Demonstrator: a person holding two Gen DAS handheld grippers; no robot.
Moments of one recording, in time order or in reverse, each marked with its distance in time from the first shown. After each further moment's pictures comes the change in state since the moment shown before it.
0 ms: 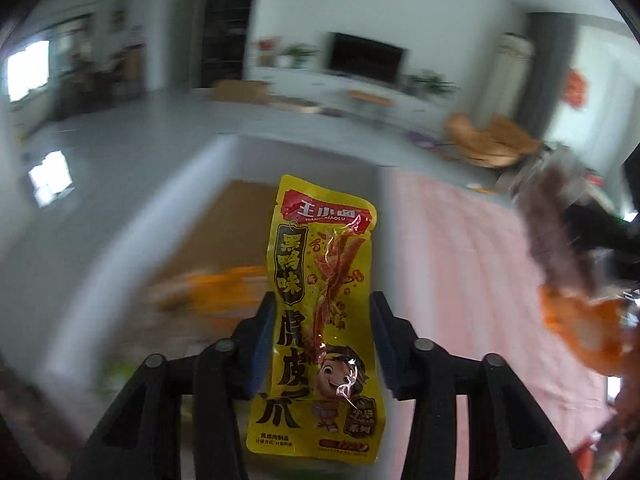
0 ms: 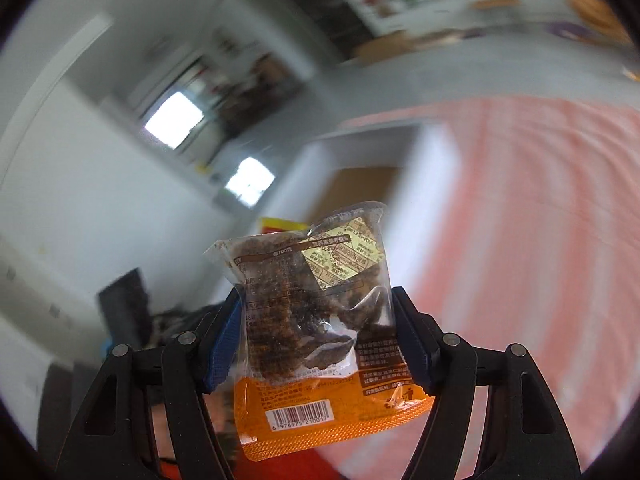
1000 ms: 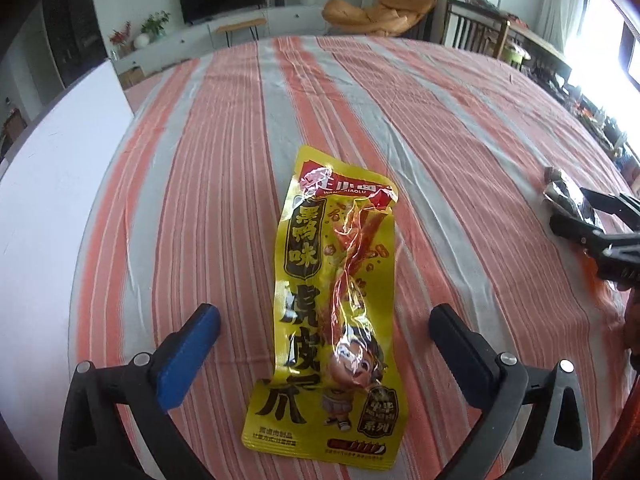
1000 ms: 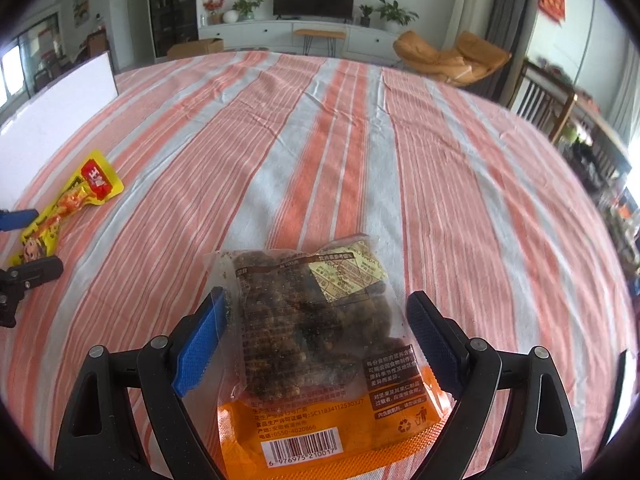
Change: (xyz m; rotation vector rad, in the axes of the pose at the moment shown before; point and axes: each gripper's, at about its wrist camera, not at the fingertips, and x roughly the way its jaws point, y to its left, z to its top) left arm 0.190 -0.283 -0.109 0.472 0.284 -0.181; right arm -0.130 -0.287 -0.170 -0.005 -0.070 -0.891
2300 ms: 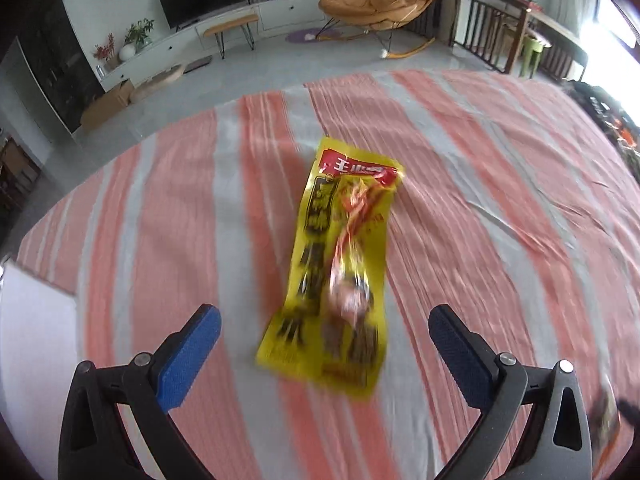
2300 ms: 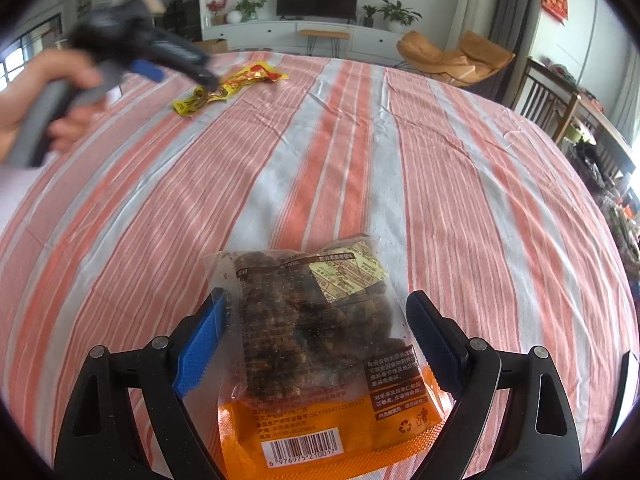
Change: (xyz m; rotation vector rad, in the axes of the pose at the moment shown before) left arm 0.109 -0.011 0.225 0.038 0.060 0.078; right arm 0.000 0.003 0.000 -0.029 -0.018 -0.011
